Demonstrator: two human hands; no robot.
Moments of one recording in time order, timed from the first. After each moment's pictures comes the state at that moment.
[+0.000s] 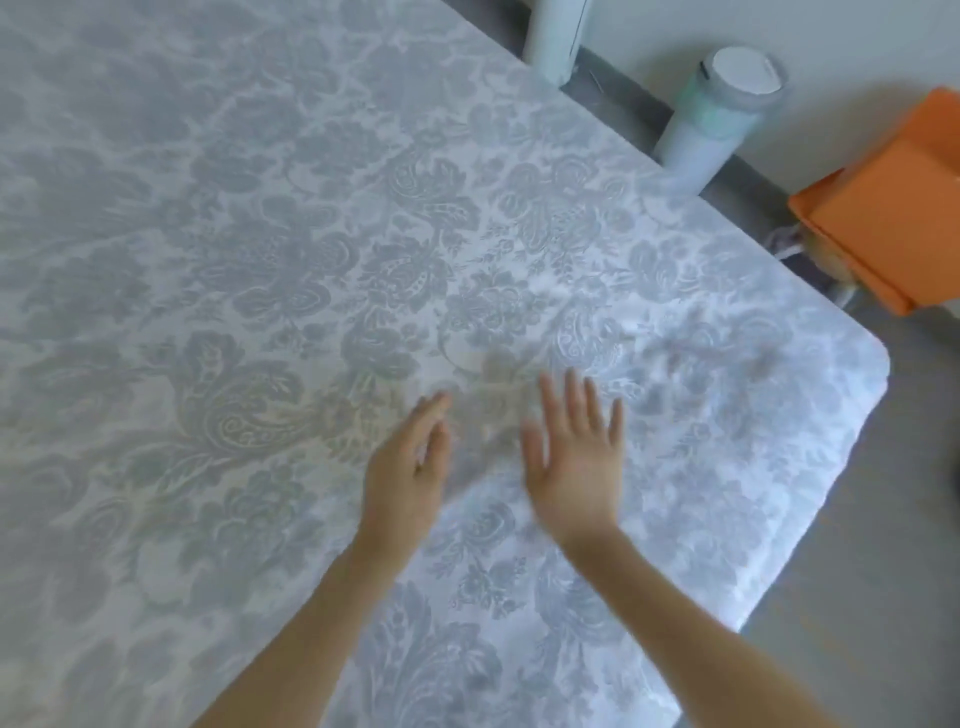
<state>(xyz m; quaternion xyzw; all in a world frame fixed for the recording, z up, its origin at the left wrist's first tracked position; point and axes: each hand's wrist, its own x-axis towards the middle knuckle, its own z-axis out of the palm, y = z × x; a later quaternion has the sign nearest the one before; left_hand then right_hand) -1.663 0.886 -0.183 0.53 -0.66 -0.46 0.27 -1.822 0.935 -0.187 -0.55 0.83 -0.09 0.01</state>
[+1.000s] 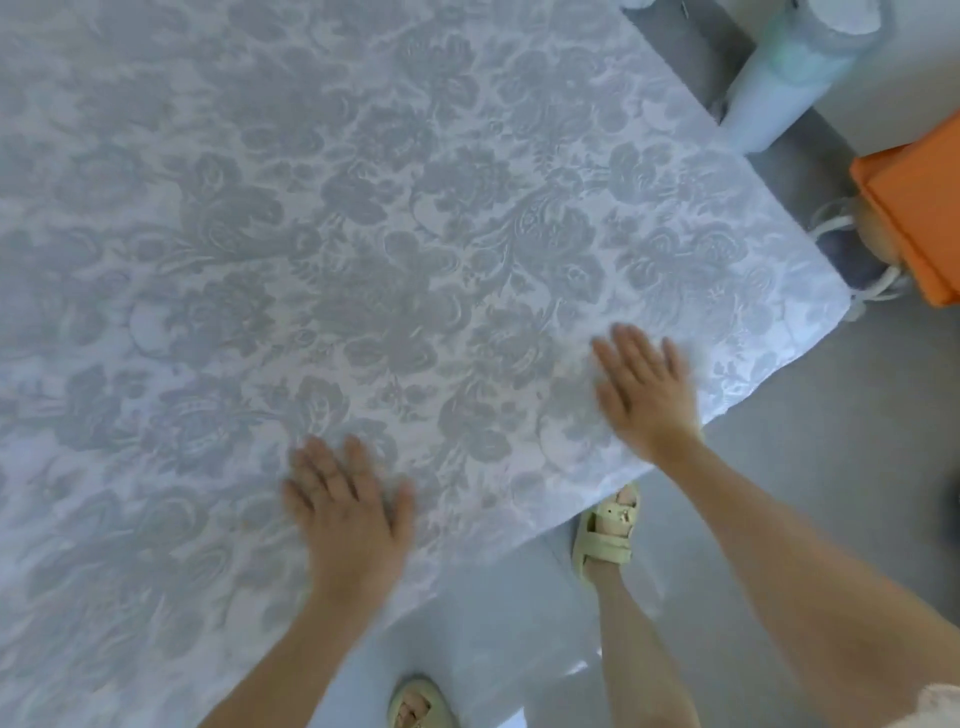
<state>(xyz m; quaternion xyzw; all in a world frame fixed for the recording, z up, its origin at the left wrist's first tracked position) -1.682 1.113 -0.212 0.71 -0.67 -0.20 -0.06 -2.009 1.038 -0.203 -0.70 0.70 0.10 0.06</state>
